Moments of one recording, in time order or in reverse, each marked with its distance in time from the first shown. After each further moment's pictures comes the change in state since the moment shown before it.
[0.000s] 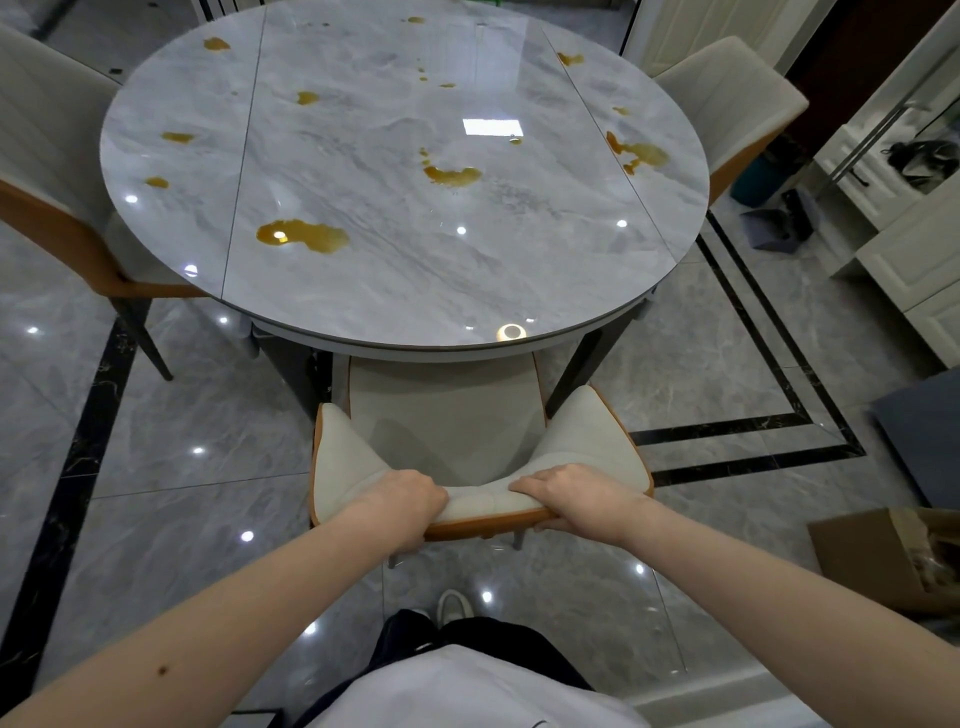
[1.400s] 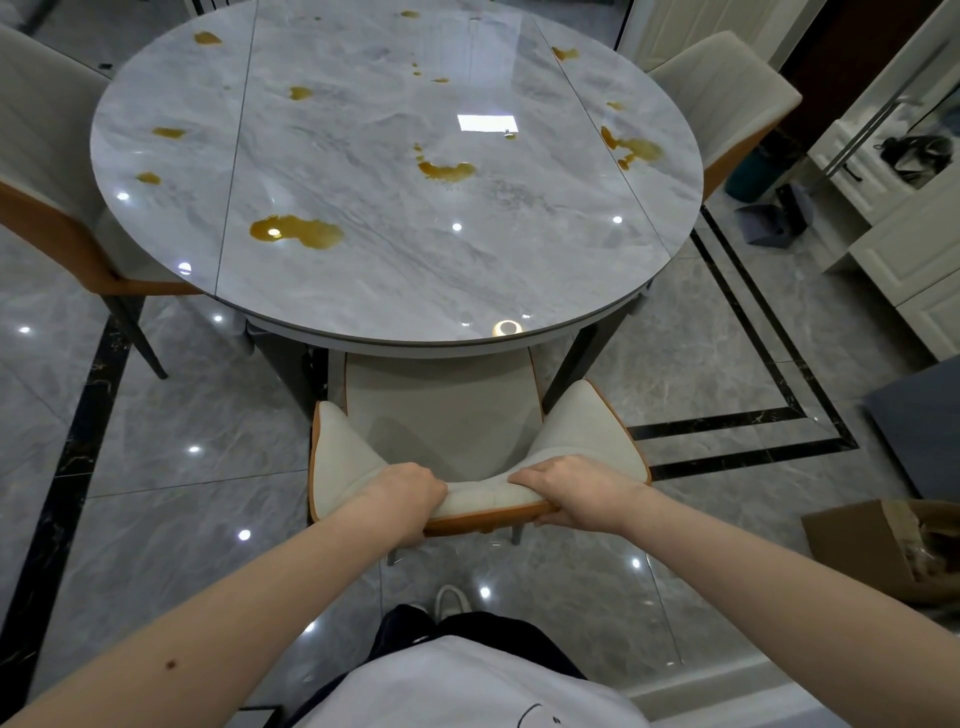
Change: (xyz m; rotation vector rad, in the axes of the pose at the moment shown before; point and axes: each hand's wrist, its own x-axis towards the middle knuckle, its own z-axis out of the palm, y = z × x) left_hand 0.000 0.005 -0.008 -0.006 -0.016 0.011; right_hand -0.003 0.001 -0.006 -0.001 -0.014 0.002
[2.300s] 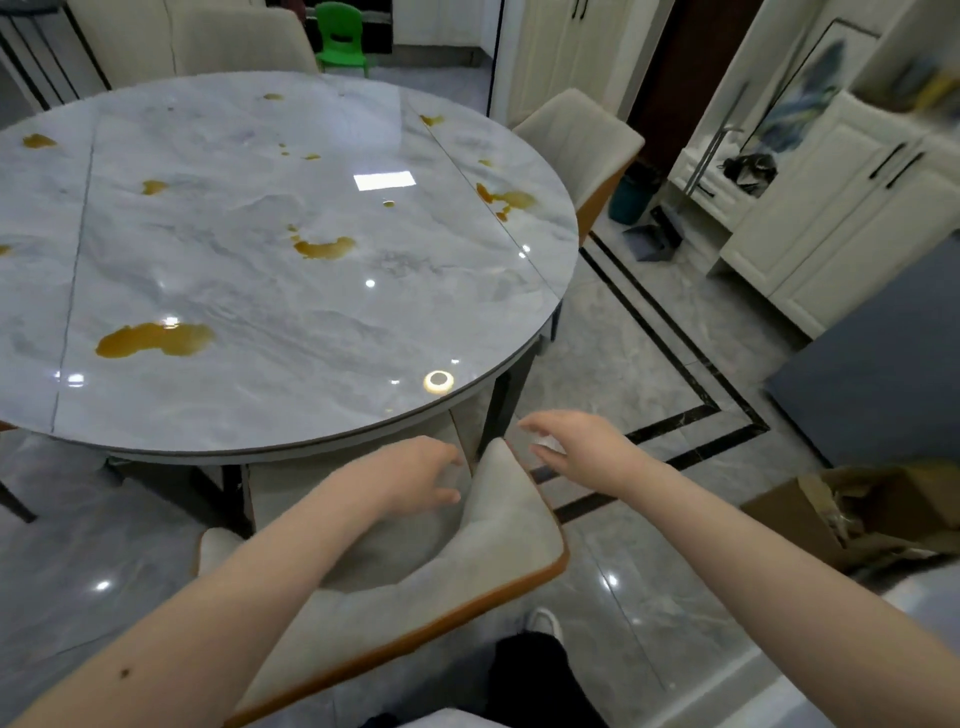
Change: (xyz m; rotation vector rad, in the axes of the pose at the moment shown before) left_hand 0.088 0.012 -0.124 -0.334 0.193 0.202; right_hand -0.050 0.105 -0.068 0.209 0.393 0.418
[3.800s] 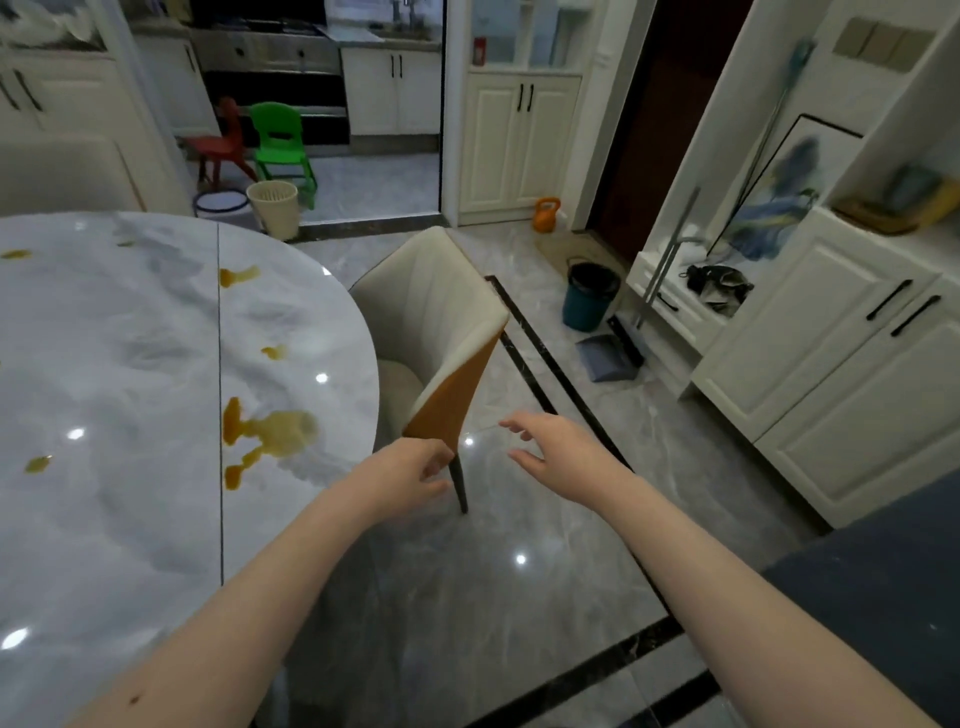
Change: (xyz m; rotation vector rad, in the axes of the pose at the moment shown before) left_hand 0.655 0.194 -0.303 -0.249 0.252 -0.081; right_hand 0.329 0.584 -0.292 0.124 0.133 0.099
